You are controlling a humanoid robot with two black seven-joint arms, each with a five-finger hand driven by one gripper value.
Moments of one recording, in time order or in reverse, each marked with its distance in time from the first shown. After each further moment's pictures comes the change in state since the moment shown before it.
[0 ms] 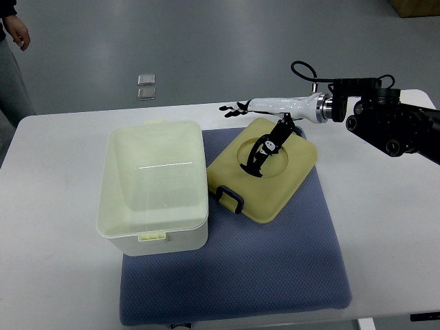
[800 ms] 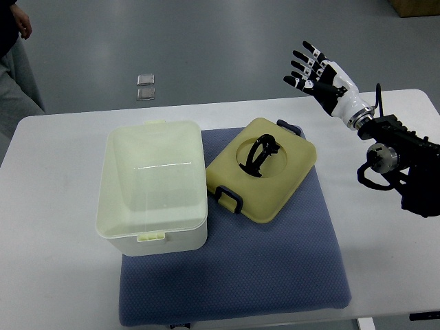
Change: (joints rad) left arm 0.000 0.000 0.000 0.000 0.000 0.000 0.000; right arm -0.235 0.041 0.113 -0.135 1.236 -0.019 -0.103
